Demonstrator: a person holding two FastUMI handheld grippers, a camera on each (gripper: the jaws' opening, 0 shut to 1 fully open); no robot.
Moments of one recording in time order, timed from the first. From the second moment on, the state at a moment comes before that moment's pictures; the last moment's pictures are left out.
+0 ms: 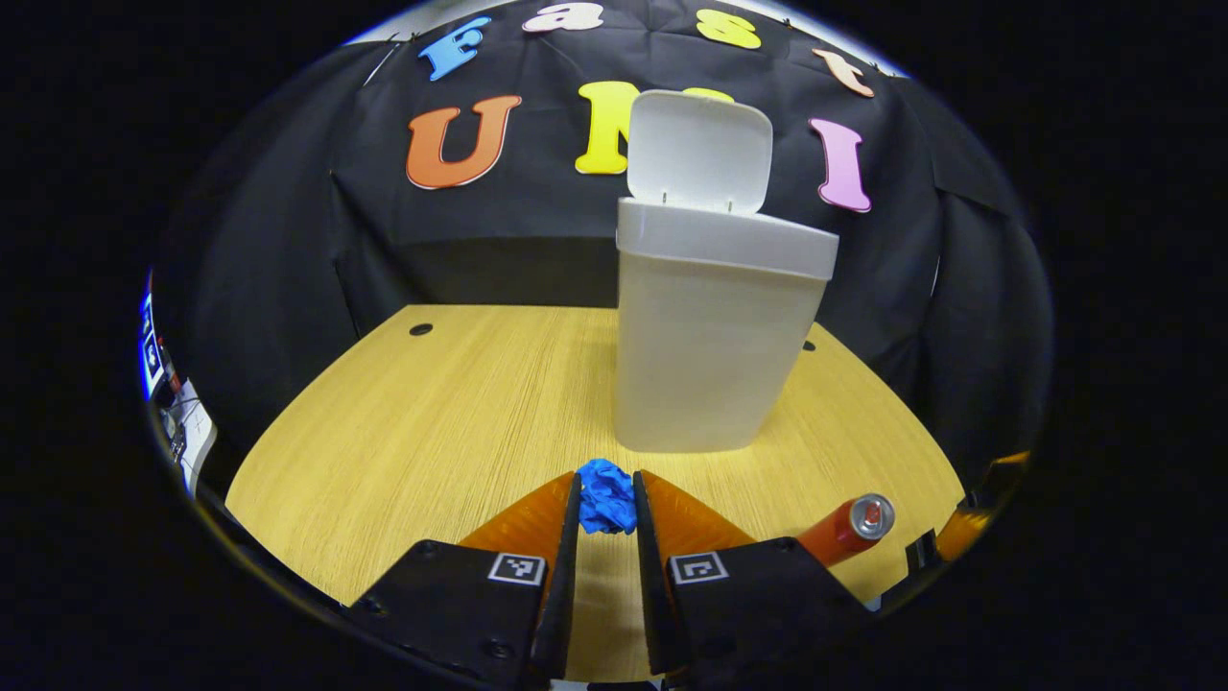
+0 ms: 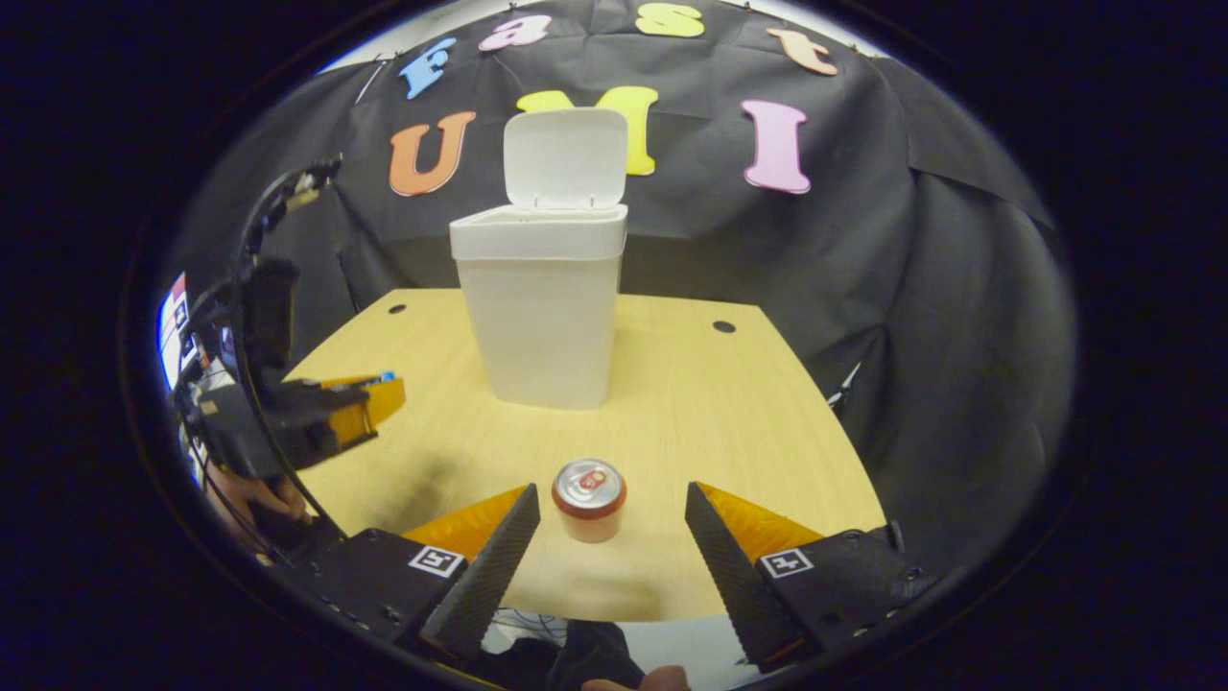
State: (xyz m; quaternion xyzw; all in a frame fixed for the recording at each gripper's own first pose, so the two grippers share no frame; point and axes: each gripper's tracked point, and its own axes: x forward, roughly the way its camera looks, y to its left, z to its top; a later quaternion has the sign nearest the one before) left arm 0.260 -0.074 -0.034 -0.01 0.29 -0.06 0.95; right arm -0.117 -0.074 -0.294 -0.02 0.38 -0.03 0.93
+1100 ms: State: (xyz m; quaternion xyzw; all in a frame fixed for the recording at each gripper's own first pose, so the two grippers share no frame) left arm 0.314 -0.037 0.167 -0.03 0.14 -0.05 0.99; right arm -0.093 -0.061 -0.426 0.02 0.48 -0.04 0.88
